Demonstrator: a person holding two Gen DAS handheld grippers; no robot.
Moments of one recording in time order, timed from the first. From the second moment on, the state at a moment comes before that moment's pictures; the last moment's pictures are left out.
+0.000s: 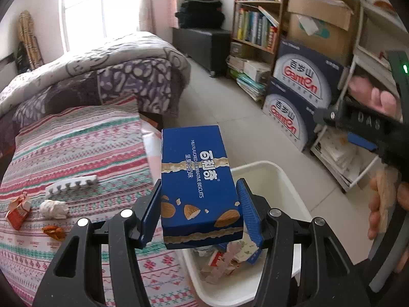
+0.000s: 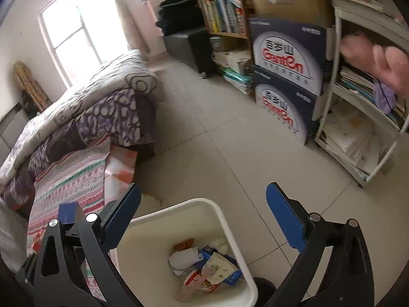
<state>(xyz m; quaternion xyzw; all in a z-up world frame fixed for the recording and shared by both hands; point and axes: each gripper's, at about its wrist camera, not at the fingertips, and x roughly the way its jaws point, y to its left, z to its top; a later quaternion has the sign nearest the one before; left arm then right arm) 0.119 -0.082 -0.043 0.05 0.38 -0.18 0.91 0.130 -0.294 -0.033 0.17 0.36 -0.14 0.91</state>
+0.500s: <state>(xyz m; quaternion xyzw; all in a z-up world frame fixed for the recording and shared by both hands) 0.126 -0.097 -0.056 0.00 0.43 -0.24 0.87 0.123 -0.318 -0.031 0.23 0.34 -0.16 0.90</state>
